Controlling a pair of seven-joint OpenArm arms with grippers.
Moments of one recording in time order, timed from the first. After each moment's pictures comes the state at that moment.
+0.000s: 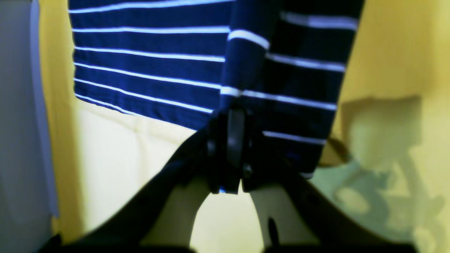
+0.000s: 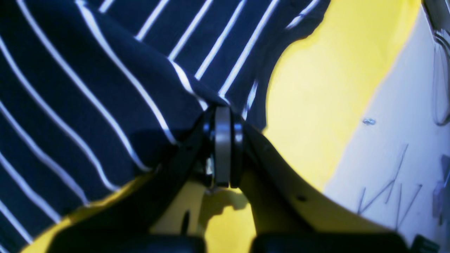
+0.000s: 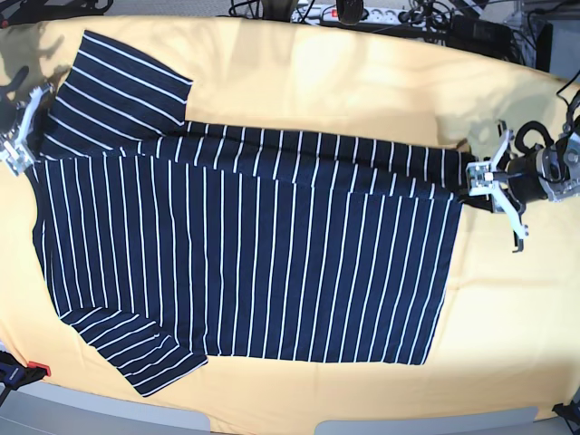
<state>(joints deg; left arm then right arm) -6.6 -69.3 28.5 102.2 -5.2 -36.0 4.2 -34.2 46.9 23.3 106.0 16.8 28.5 -35.5</state>
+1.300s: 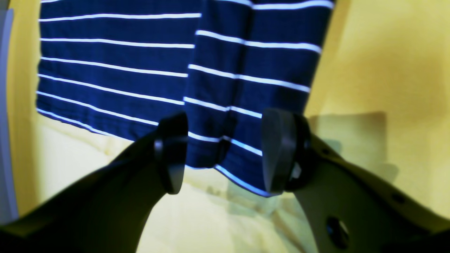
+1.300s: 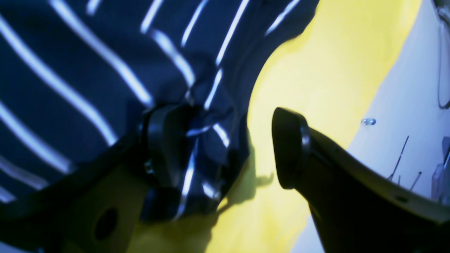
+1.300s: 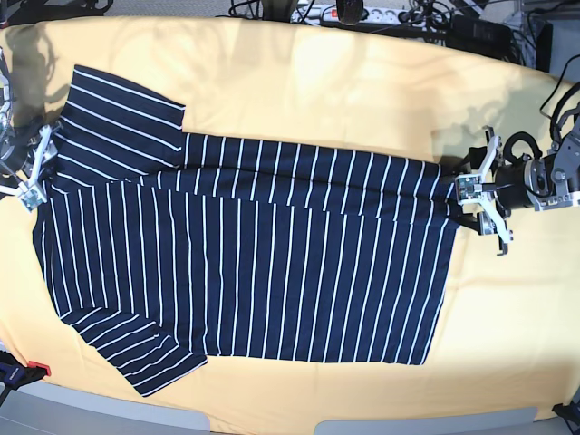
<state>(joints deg) -10.5 -62.4 28.6 95.2 -3.6 -44.6 1.4 -15.7 46.5 10.6 97.2 15.6 27.6 -45.9</state>
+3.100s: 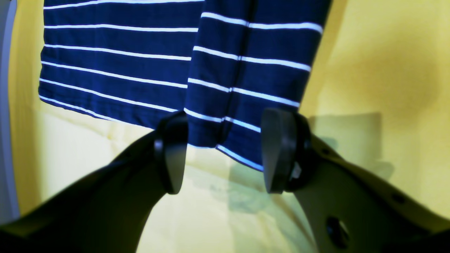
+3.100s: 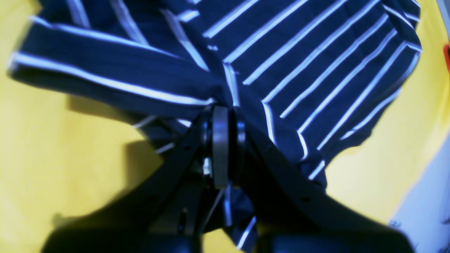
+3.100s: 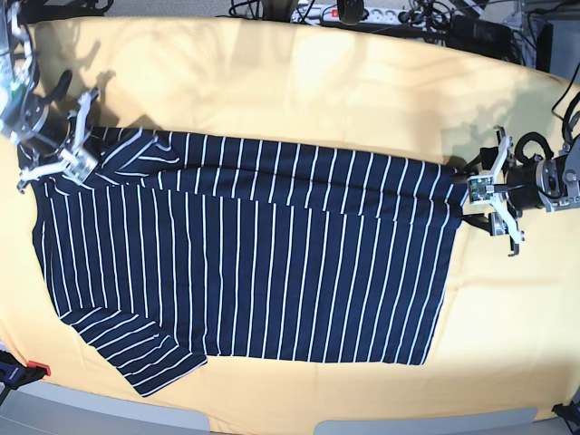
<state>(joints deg) -10.5 -65.5 28.6 95.3 -5.3 -44.6 0.6 -21.4 42.5 10.6 108.3 14.1 36.9 -36.8</state>
